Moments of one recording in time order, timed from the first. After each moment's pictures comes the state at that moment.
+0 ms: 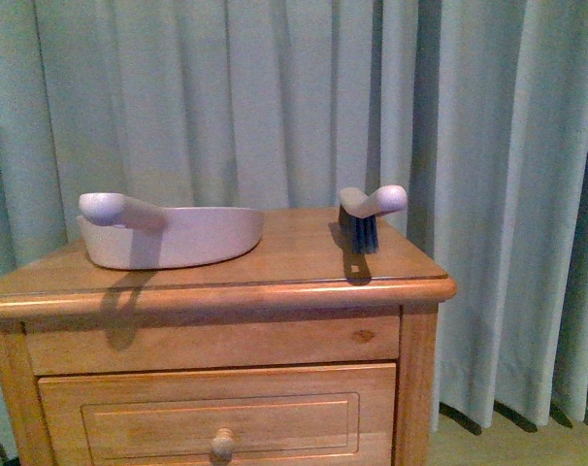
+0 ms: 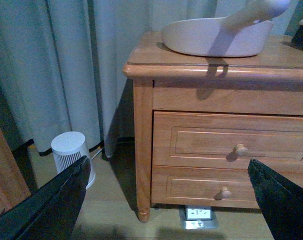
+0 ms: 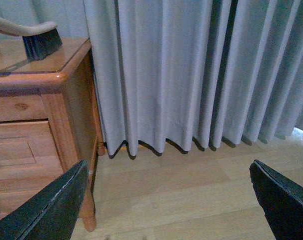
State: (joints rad) left arm 0.00 0.01 0.01 0.00 0.00 0.00; right arm 0.00 0.00 0.02 0.00 0.00 0.00
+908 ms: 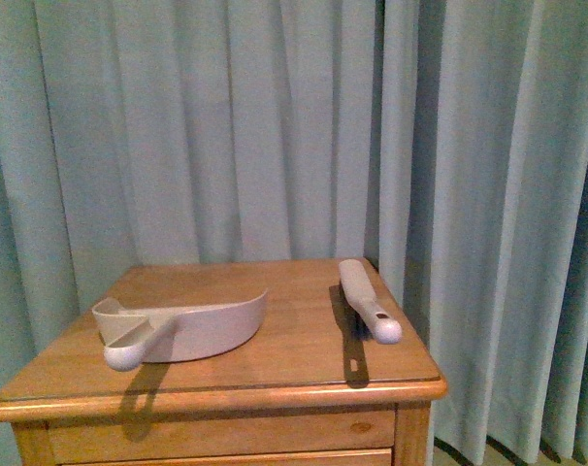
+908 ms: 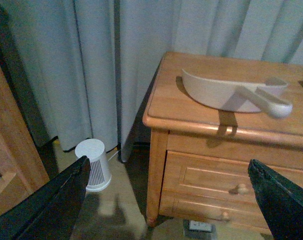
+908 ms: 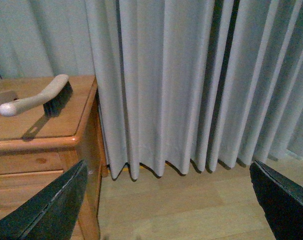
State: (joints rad) left arm -0.07 0.34 0.13 0.12 -0.18 -0.05; right arm 0.00 0.00 0.02 0.00 0.00 0.00
